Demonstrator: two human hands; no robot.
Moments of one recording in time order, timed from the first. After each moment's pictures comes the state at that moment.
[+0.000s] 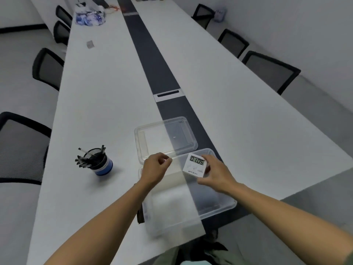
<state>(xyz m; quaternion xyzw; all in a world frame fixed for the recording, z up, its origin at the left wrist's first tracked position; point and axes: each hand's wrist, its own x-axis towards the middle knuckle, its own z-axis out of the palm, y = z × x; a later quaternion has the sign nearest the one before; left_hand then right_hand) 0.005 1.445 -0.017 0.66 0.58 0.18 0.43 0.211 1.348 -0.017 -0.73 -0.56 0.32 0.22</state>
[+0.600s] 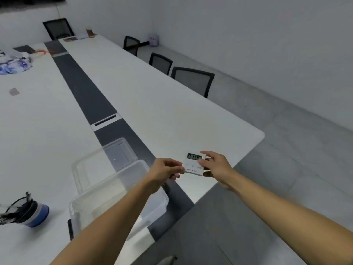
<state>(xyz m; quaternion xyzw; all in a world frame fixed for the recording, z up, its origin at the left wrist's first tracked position) 0.210 1.333 0.038 0.64 0.39 0.06 0.66 0.372 1.199 0.035 -0.69 -0.19 0.45 0.53</state>
